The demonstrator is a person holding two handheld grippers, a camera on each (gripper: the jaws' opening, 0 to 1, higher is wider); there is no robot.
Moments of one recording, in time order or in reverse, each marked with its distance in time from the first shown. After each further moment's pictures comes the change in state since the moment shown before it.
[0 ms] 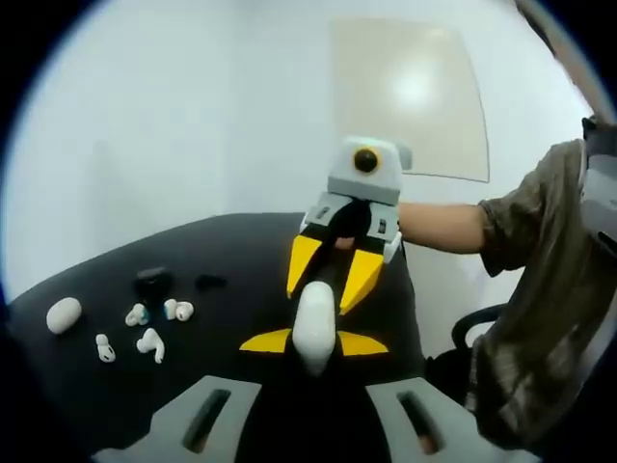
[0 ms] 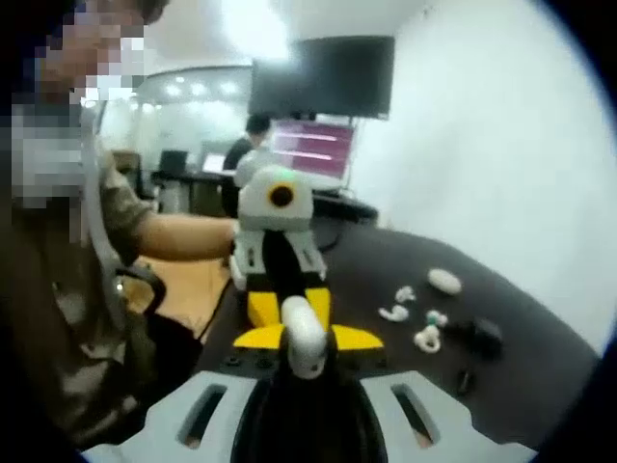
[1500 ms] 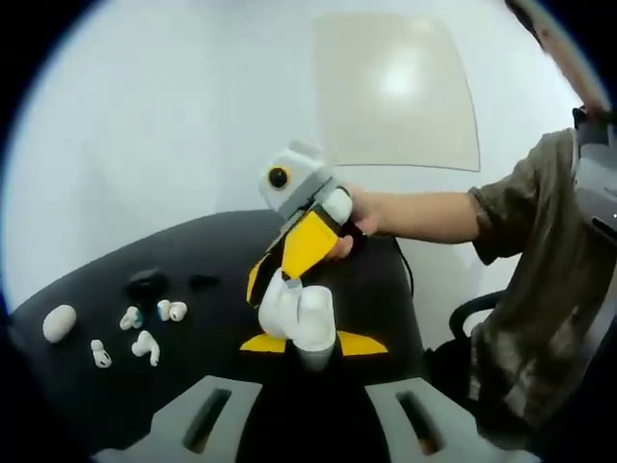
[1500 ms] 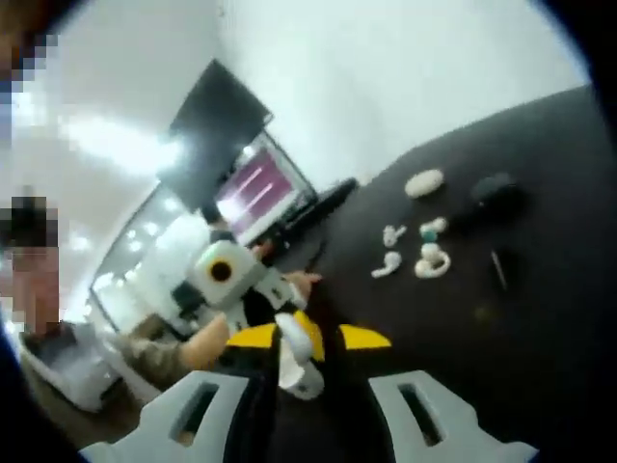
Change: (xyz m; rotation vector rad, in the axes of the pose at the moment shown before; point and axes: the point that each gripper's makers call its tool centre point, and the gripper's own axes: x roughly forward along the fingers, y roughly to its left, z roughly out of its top) left arm 0.004 -0.006 -0.004 0.044 0.020 -0.032; right arm 0.002 -0.019 0.000 0.742 -0.147 0.080
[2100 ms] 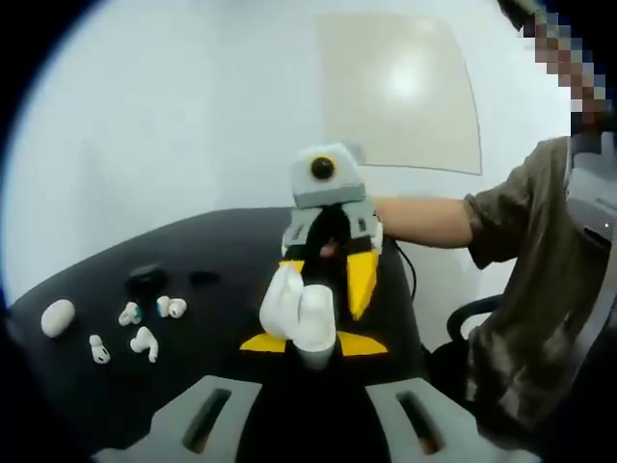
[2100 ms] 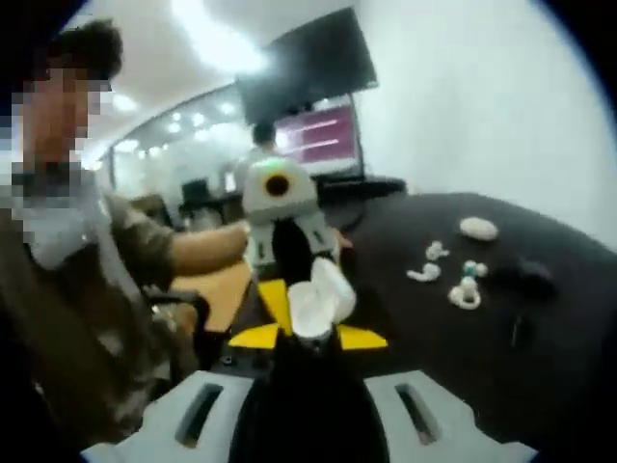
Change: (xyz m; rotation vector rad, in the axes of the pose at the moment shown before) left arm -0.004 0.002 -0.001 -0.023 0.002 0.005; right arm 0.001 0.005 -0.035 -0.480 0.203 0.072
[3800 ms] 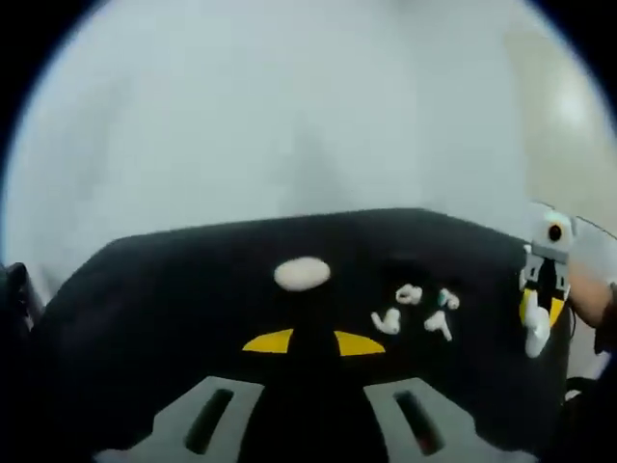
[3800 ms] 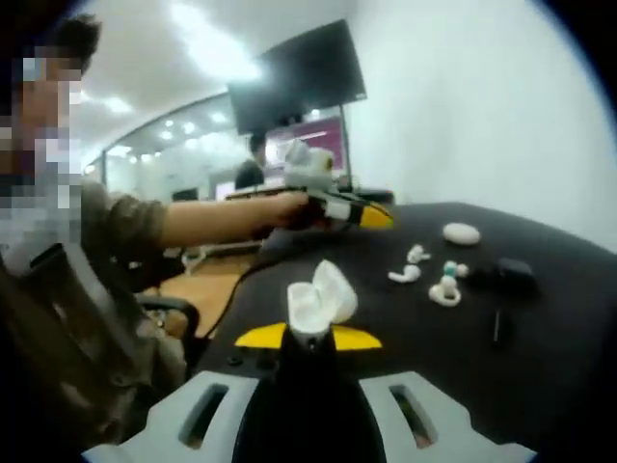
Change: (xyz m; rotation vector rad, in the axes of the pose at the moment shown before) left arm -0.124 0.178 -0.027 -0.312 0.069 0.766; right arm -0.008 -0.007 -0.001 -0.008 -0.059 -0.039
